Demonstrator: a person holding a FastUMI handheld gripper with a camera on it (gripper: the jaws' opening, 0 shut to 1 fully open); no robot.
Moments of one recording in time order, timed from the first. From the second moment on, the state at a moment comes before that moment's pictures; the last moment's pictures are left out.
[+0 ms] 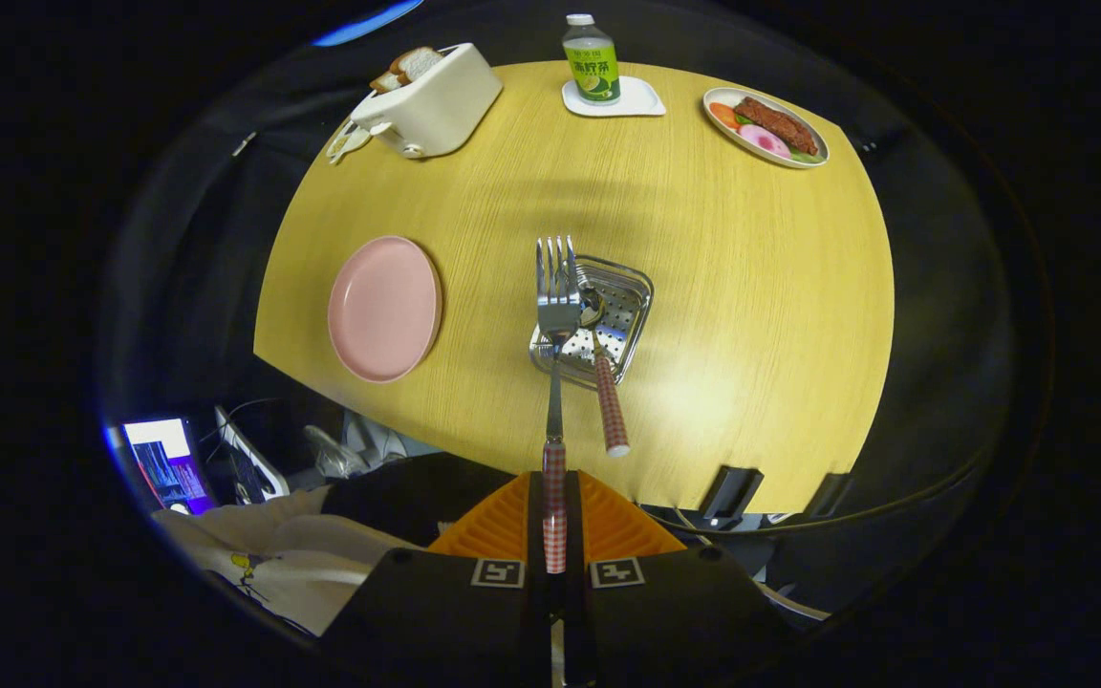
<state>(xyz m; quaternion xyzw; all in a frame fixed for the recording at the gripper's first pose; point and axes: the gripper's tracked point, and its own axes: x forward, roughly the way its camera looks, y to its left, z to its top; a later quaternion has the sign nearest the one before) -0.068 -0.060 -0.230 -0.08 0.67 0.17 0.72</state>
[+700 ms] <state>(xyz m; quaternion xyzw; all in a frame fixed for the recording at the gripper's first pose) -0.049 -0.061 -0.268 -0.07 0.82 0.14 0.55</state>
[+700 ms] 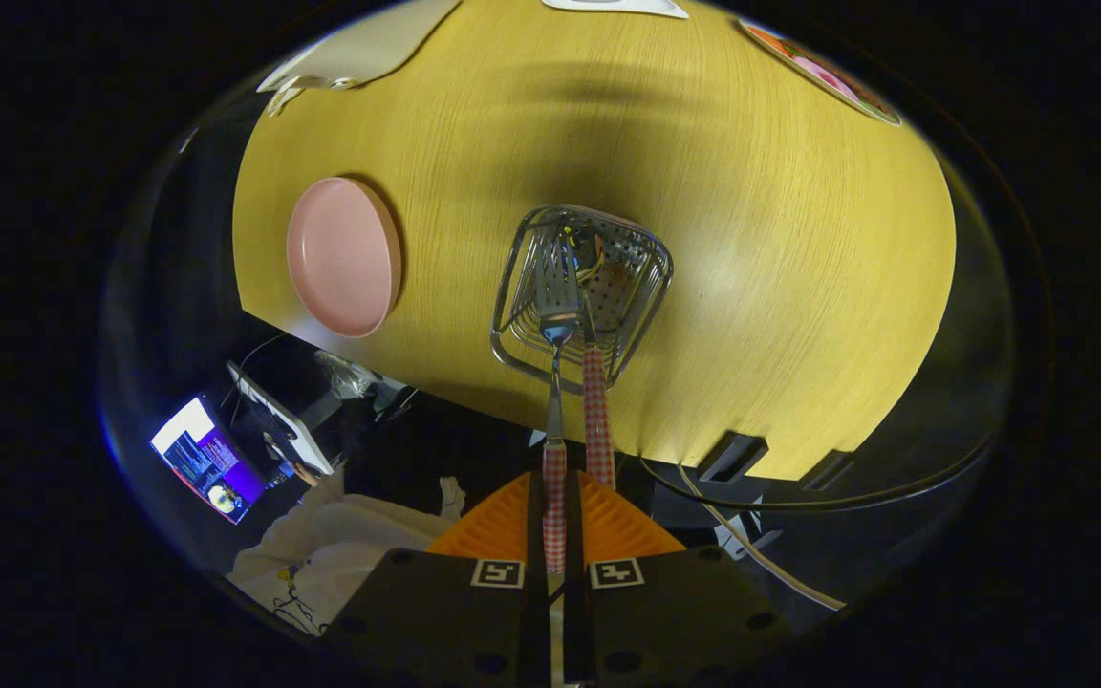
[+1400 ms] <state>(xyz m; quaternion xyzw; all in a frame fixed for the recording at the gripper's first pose) 0.001 -0.034 -0.235 0.02 0.74 0.13 0.66</state>
